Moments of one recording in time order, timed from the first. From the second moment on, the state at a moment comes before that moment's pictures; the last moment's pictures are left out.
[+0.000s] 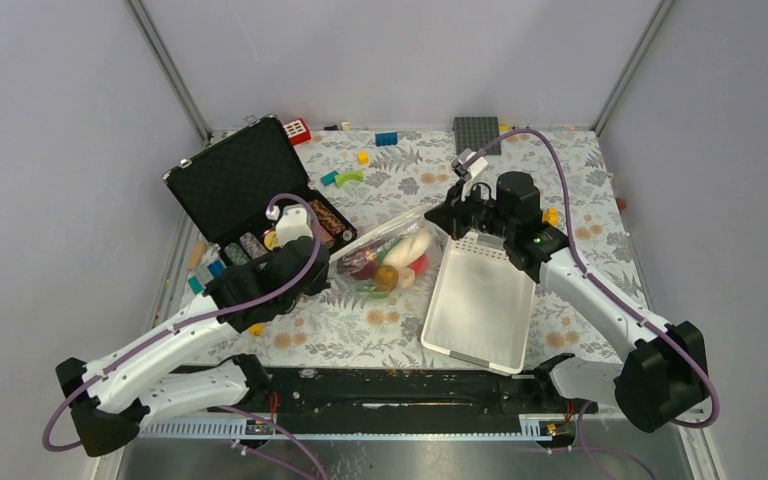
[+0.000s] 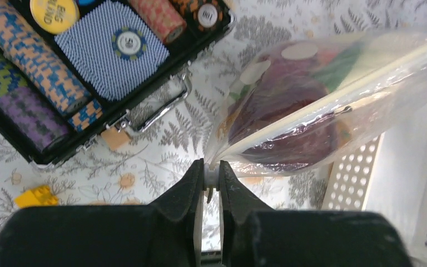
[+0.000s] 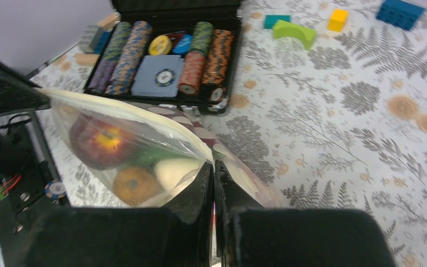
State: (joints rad) left arm -0.92 0.91 0.95 -0.89 -0.54 -0.82; right arm 0.46 1.21 0.90 0.01 -0.54 0.05
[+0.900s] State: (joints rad) left arm -0.41 1.78 1.43 -0.36 -0.22 -0.51; right arm 0.39 1.65 1.23 -0.09 0.13 0.17
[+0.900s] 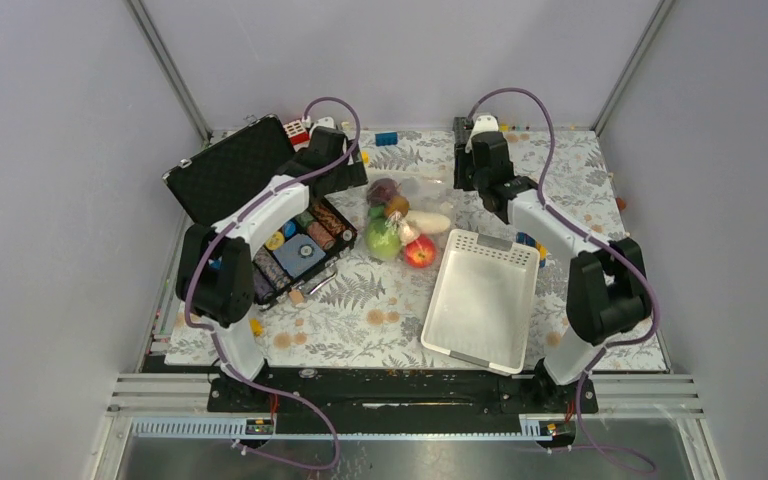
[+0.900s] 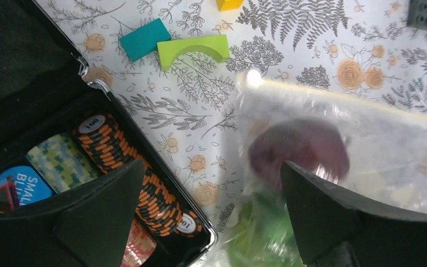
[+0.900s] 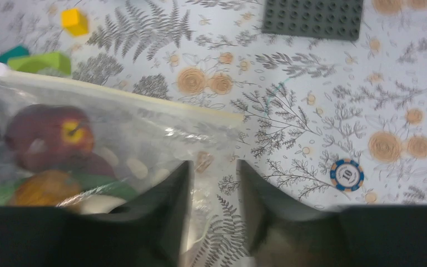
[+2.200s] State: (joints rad) left arm -0.40 0.84 0.91 -0.77 -0.57 -0.78; right arm 0.35 0.64 0.77 -0.48 0.43 0.34
